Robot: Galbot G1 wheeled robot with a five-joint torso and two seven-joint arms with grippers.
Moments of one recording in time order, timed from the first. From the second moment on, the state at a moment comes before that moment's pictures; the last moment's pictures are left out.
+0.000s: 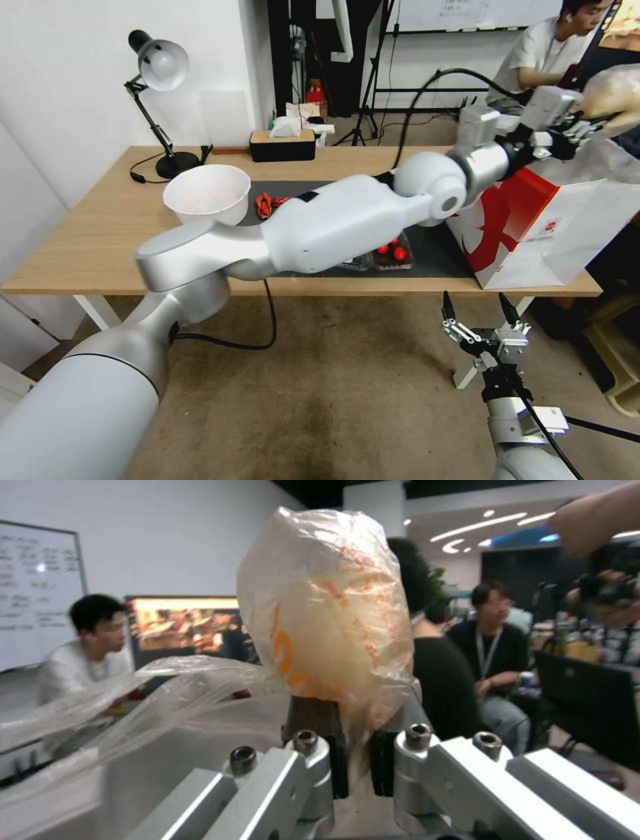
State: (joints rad) left arm -0.21 -1.62 0.78 -1.18 -1.23 -0.08 0.07; right arm -1.73 1.15 0.49 2.09 0.24 0.33 0.28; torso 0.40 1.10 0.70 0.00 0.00
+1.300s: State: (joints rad) left arm -0.21 -1.61 0.82 -1.19 -1.24 -0.06 0.06; right arm -1.75 1.16 0.50 2.12 0.23 0.33 0.28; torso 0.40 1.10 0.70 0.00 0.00
